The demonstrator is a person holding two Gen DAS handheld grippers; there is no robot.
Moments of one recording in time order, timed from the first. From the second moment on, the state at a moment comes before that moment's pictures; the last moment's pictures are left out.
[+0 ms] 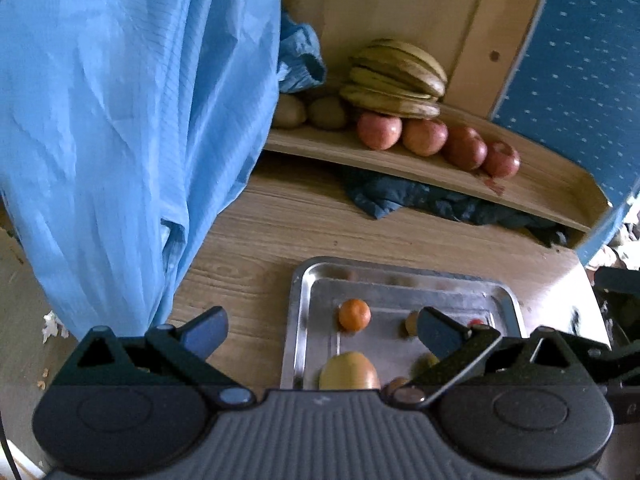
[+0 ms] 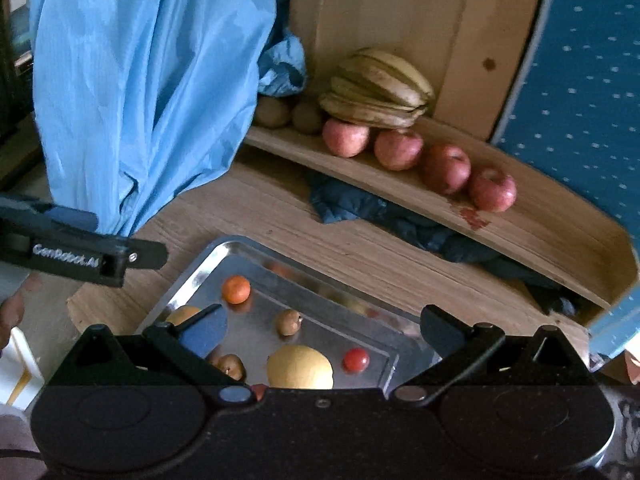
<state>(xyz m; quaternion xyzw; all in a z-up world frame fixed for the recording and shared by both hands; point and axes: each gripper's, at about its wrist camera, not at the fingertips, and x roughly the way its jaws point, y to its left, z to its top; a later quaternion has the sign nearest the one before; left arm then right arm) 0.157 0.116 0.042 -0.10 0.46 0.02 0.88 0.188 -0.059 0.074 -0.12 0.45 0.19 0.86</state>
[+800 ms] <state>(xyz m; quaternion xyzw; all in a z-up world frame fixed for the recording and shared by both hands) 0.092 0.118 0.056 -0.07 0.43 -0.01 0.90 0.092 -0.047 0.090 -0.10 0.43 0.13 0.89</state>
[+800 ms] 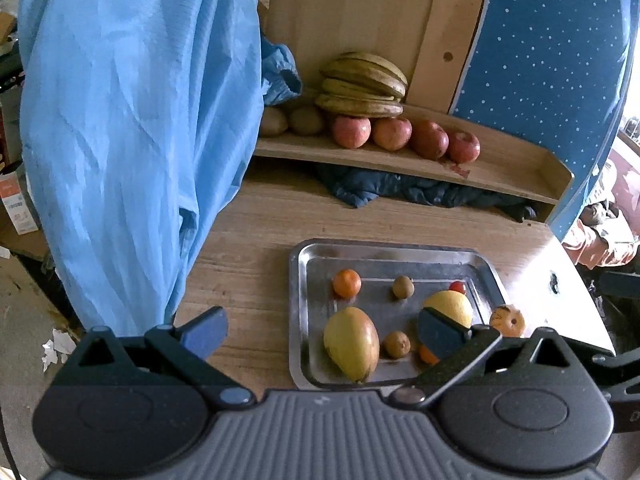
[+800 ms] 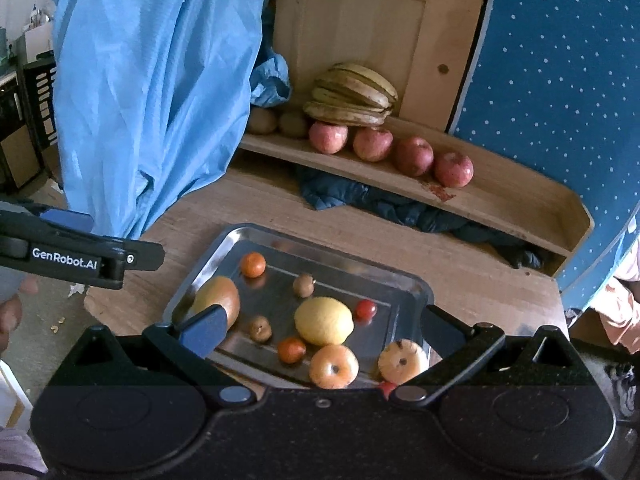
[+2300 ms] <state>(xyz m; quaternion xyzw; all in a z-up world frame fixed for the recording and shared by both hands) 0.001 0.094 0.060 -0.06 0.42 0.04 0.90 0.005 -0.094 0.093 -0.06 0.43 0.13 0.89</state>
